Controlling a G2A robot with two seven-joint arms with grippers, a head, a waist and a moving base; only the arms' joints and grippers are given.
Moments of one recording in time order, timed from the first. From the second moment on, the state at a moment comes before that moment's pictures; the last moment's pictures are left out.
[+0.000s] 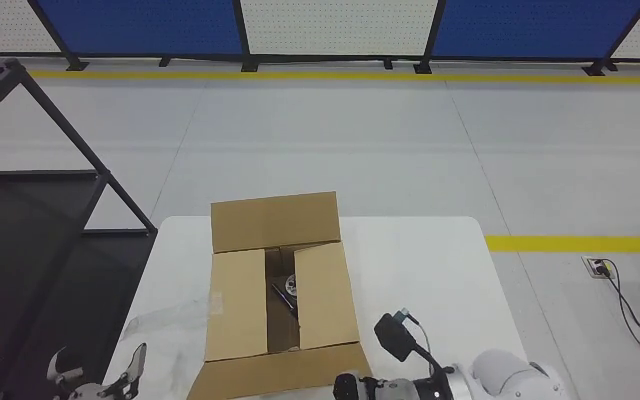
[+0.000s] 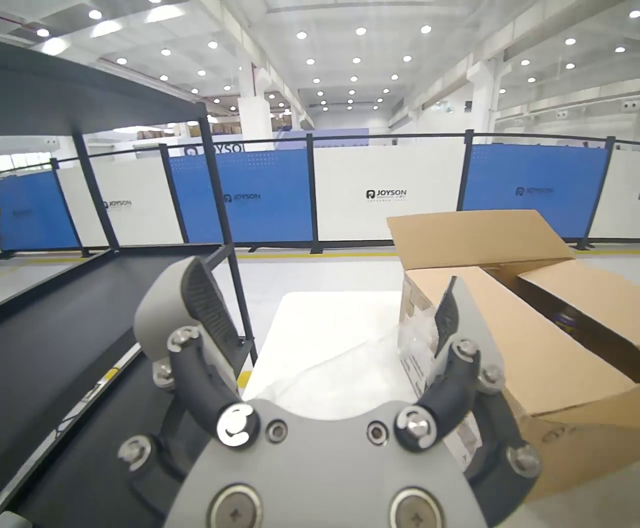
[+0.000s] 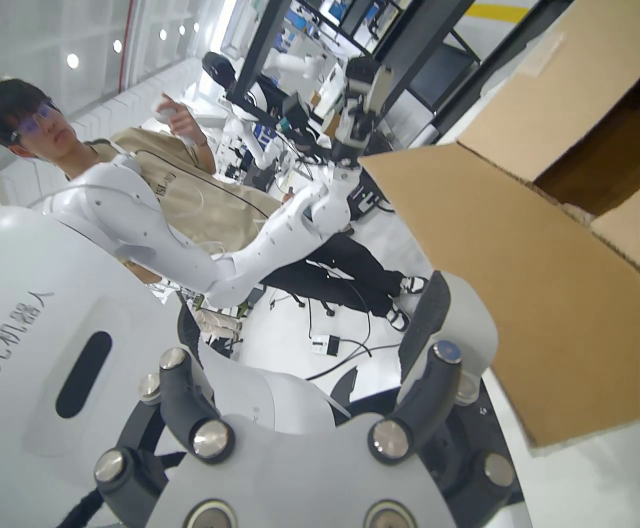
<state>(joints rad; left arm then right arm) 1.81 -1.33 -1.86 -1.87 1.28 -0.11 0.64 -1.25 -1.31 1.40 -2.07 0.07 -0.23 1.45</state>
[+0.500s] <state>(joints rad) 1.71 -1.32 -1.81 -1.97 1.42 -0.02 0.39 -1.39 -1.28 1.46 -2.13 0.04 -0.32 1.30</state>
